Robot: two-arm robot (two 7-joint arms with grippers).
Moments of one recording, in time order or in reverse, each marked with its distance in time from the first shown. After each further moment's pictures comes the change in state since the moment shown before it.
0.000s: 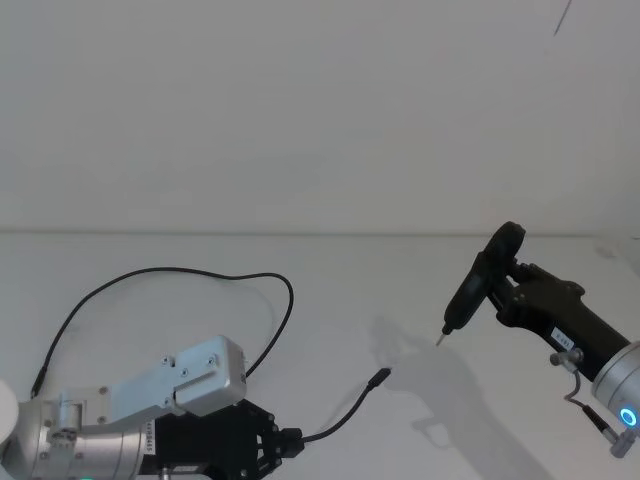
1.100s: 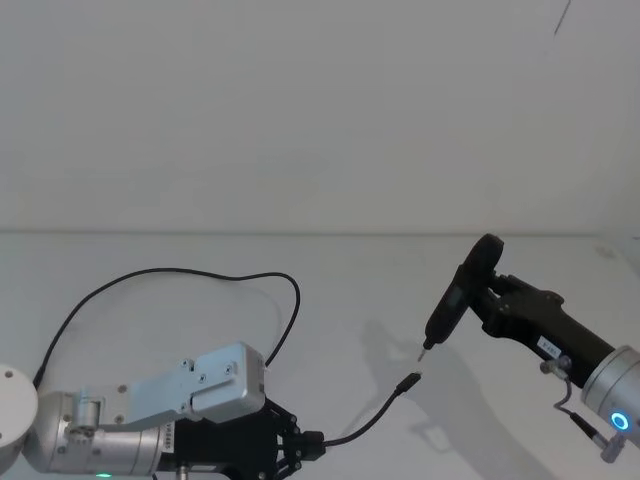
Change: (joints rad) left arm -0.050 -0.024 0.045 0.020 0.022 -0.064 -0.041; right arm 0.025 0.030 -0.029 0.044 0.066 0.019 0.055
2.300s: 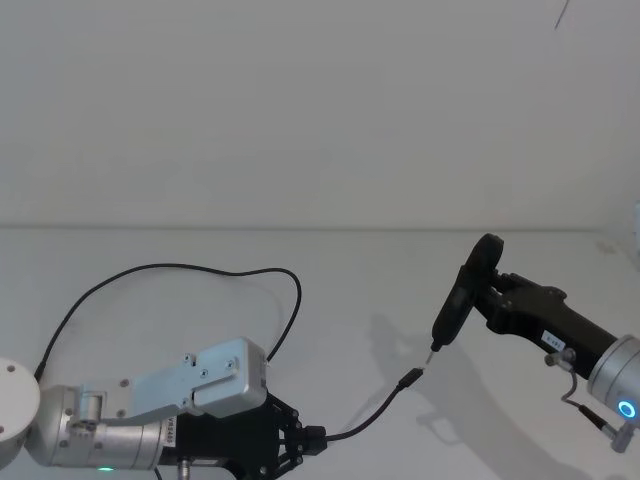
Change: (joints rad) left arm -0.004 -0.002 0.004 0.002 0.001 -0.005 -0.003; right arm 0.033 0.056 -0.020 0.015 0.025 0.045 -0.010
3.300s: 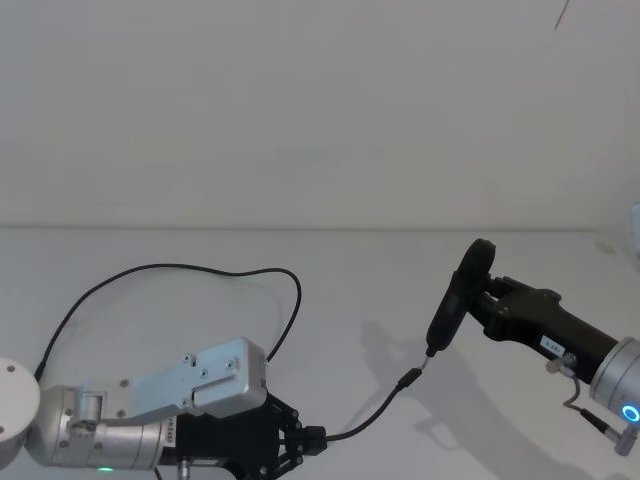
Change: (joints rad) left arm 0.000 0.000 0.000 0.000 0.000 0.000 0.000; right arm 0.004 0.048 -0.022 -0.007 0.031 -0.006 0.038
